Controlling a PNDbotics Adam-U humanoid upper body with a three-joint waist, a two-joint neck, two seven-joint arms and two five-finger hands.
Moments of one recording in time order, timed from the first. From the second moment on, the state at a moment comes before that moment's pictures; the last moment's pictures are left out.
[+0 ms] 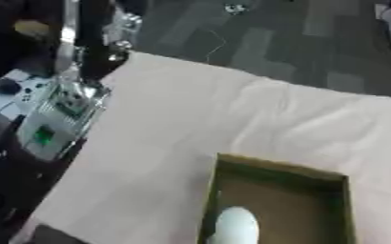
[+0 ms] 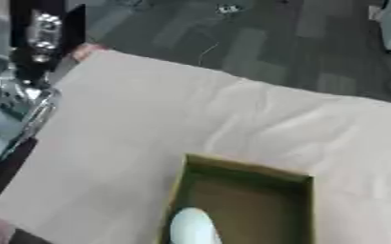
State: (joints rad) left arm -0.48 0.55 -0.12 -1.99 0.05 -0.50 0.57; right arm -0.48 -0.18 -0.21 -1.99 -0.15 -0.66 0.09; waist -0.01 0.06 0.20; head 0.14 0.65
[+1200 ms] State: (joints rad) left arm -0.53 0.52 -0.16 -1.99 0.13 -0.49 0.40; right arm -0.45 -0.24 -0.22 -1.91 -0.20 -0.75 0.16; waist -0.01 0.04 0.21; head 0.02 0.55
